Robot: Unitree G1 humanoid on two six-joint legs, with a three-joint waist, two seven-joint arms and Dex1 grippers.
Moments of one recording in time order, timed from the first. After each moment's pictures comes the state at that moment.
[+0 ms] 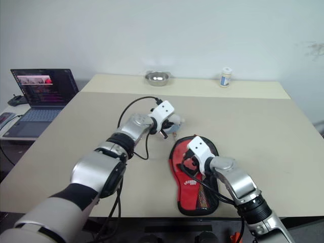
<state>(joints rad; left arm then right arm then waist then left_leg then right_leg) -1.31 0.18 -0.21 1.38 0.25 0.03 -0.51 -0.44 -0.35 0.34 -0.15 0.16 0.80 0.53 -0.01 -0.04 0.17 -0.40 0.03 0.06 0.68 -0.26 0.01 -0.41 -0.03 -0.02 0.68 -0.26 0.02</state>
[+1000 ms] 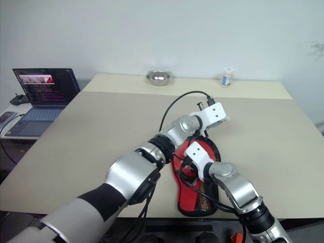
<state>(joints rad) -1.43 -0.17 -0.23 1.42 0.42 -0.11 -0.30 -0.38 -0.36 0.37 -0.28 0.14 0.87 0.53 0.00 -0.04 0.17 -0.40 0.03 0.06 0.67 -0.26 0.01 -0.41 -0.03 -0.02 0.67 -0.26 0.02</state>
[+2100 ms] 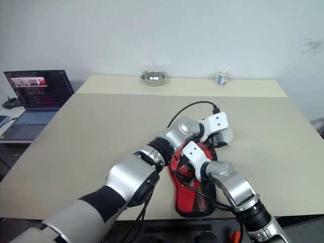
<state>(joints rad) -1.39 -0.14 -0.18 1.38 0.32 -0.16 -0.68 -0.42 -0.34 0.37 -0.28 0.14 0.90 0.54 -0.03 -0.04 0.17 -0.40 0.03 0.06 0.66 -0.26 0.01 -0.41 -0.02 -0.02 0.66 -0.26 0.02</state>
